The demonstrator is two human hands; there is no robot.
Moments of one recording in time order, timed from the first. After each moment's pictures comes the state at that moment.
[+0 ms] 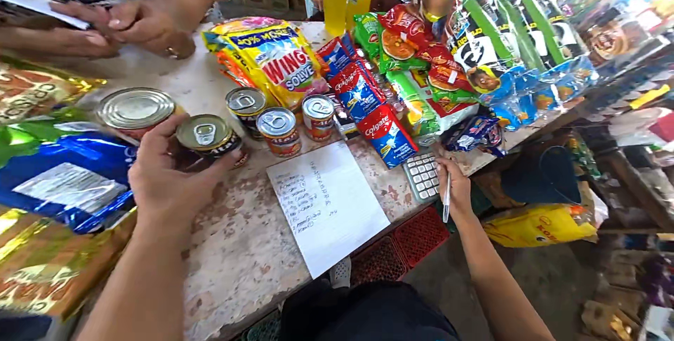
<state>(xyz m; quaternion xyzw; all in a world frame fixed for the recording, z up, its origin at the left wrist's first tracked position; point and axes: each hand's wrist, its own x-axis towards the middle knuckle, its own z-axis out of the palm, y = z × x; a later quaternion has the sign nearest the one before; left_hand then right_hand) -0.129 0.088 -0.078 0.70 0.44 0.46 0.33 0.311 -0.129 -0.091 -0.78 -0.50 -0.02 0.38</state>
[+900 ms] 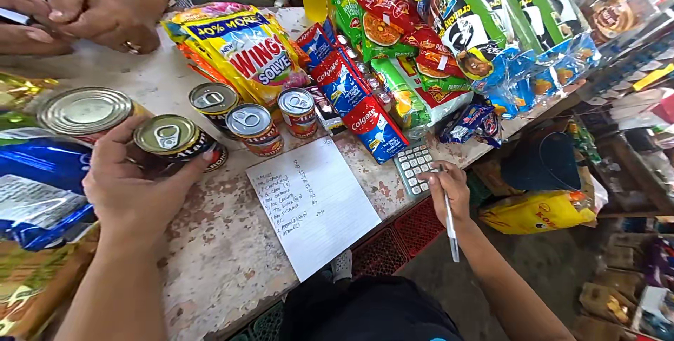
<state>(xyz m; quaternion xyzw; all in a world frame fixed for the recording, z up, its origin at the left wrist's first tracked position) -0.148 0.116 -0.124 0.68 0.43 0.47 0.35 0.299 -0.154 -0.076 -0.68 -0.59 -0.06 0.43</state>
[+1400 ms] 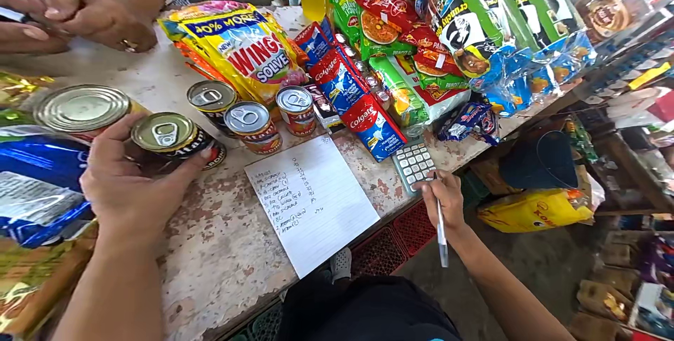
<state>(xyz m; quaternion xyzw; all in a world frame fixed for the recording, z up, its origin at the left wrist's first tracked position) -0.145 0.112 -0.116 0.69 0.44 0.47 0.34 0.297 -0.163 -0.085 -0.69 -0.59 -0.07 0.41</state>
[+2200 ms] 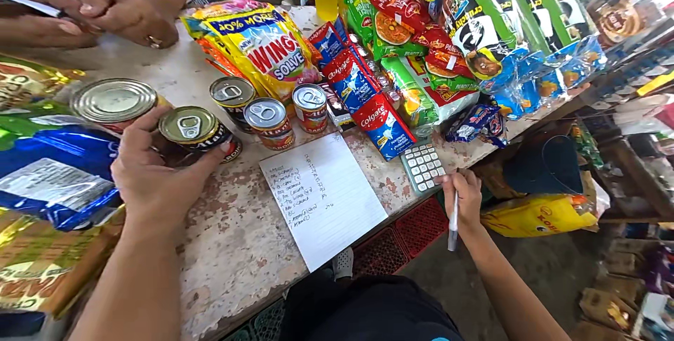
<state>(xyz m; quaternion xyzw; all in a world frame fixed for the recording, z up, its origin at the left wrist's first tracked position) -0.146 0.110 -0.117 0.68 0.45 0.47 0.34 0.314 -0.171 -0.085 -0.75 -0.53 -0.11 0.39</state>
